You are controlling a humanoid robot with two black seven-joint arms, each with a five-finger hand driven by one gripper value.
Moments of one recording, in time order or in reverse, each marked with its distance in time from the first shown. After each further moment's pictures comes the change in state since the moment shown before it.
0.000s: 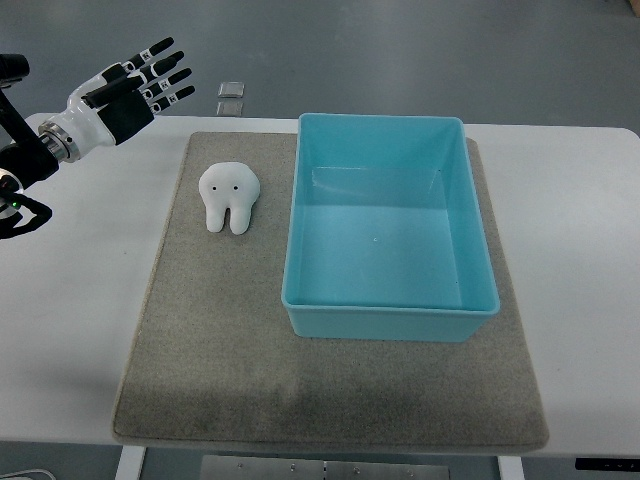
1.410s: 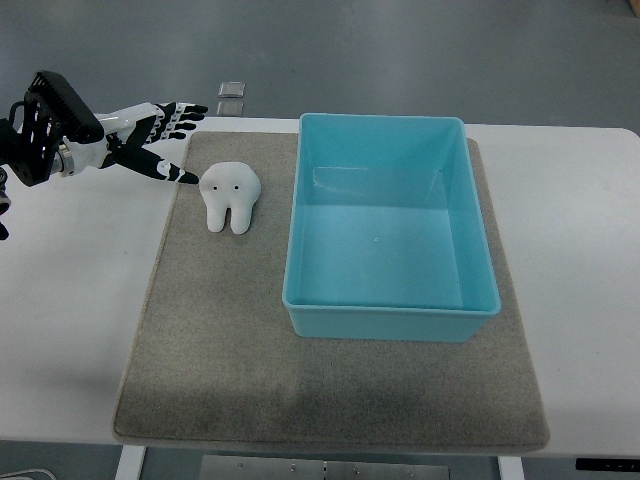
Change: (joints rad) left arm -0.026 0.058 0.016 -0.031 1.185 0.017 -0.203; right arm 0.000 0.000 0.000 0.000 0.000 0.000 0.000
